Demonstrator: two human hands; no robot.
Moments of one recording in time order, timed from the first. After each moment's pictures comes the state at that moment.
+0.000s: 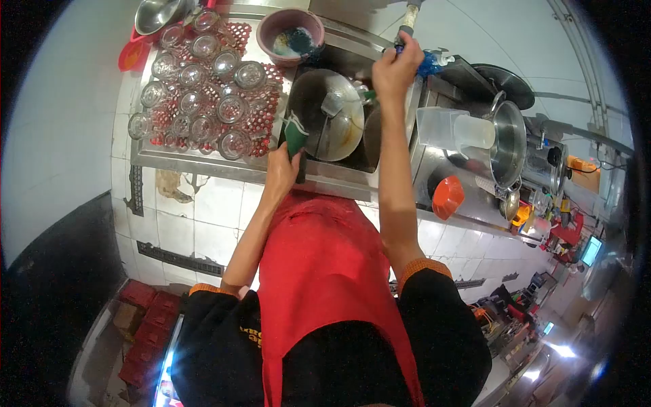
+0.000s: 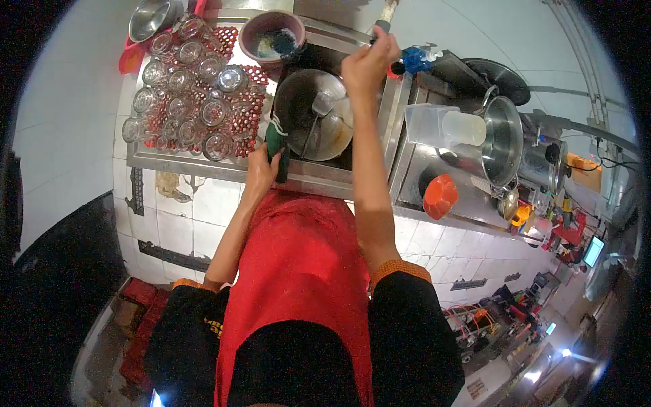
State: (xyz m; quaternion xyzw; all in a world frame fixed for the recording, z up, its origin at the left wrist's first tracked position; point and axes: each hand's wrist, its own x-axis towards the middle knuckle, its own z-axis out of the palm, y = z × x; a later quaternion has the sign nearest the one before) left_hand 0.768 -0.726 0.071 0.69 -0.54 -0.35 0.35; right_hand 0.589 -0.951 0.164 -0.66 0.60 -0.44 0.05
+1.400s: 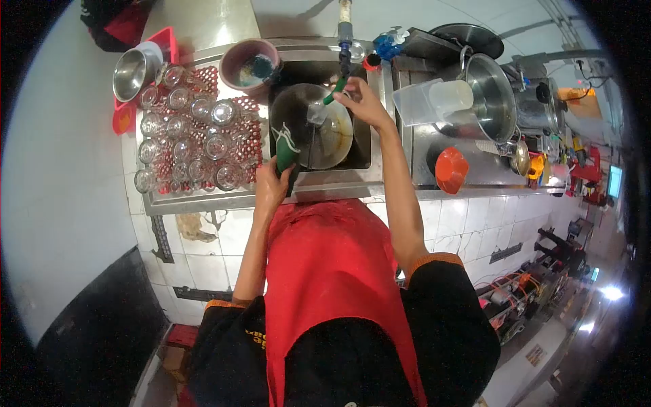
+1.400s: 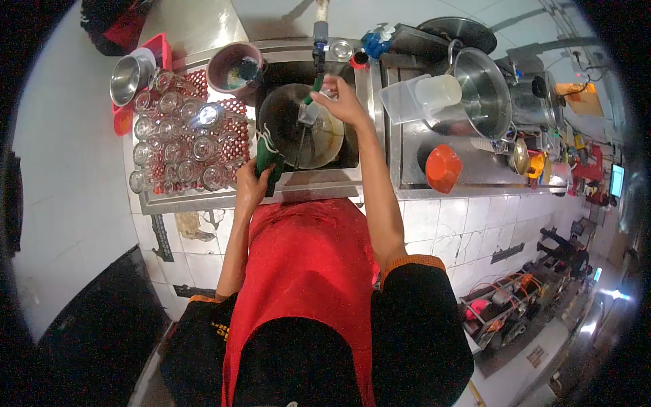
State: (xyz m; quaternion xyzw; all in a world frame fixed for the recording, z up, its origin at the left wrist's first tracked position) left_hand 0.772 -0.739 0.104 0.63 -0.57 -0.42 0.33; right_hand 0.507 -0.891 0.095 -0.57 0.56 -0.39 0.47
